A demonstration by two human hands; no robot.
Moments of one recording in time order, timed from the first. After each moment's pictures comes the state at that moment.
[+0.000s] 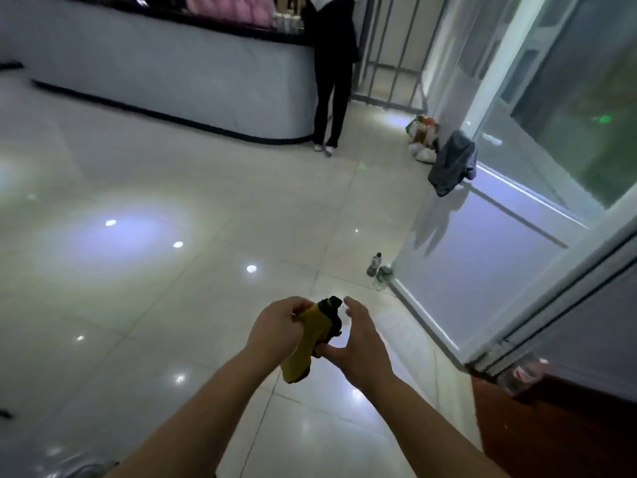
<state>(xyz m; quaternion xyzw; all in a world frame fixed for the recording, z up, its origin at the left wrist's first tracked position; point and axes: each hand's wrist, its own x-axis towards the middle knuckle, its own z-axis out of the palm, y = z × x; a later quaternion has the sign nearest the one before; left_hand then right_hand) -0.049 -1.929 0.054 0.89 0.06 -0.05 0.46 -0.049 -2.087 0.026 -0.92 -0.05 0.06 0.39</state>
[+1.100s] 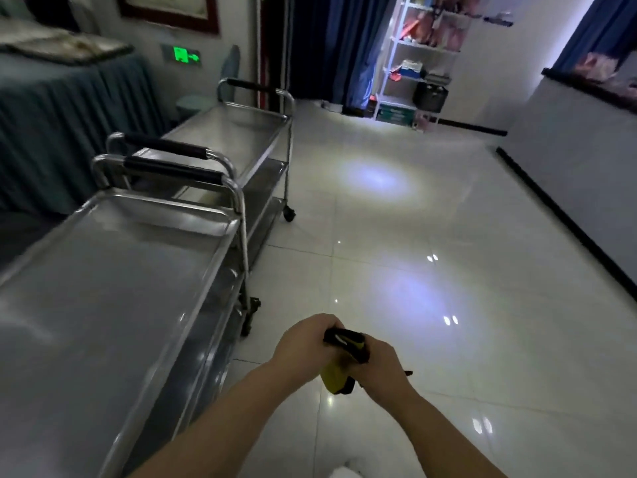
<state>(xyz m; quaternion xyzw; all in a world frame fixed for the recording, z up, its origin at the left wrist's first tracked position) 0.133 -1.450 0.041 0.71 0.55 0.19 0.40 0.277 -1.481 0.026 -0.70 -0.58 0.38 0.19</state>
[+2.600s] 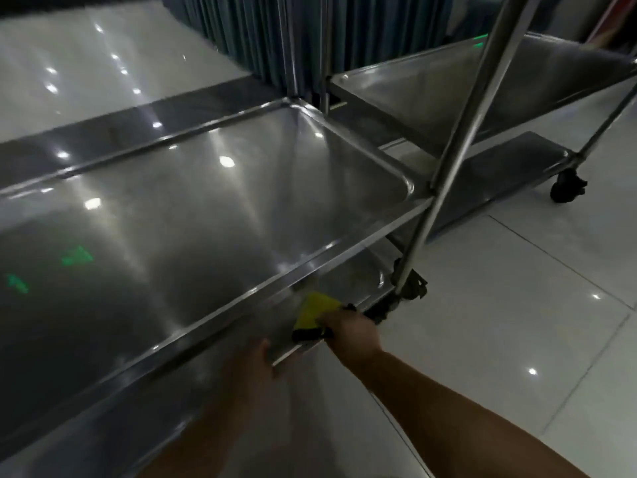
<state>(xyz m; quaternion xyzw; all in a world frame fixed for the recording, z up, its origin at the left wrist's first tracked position) -0.045 -1.260 -0.634 0.24 0.94 0.13 0.22 0.049 -1.083 -0.630 -0.19 -0.95 0.25 0.04</state>
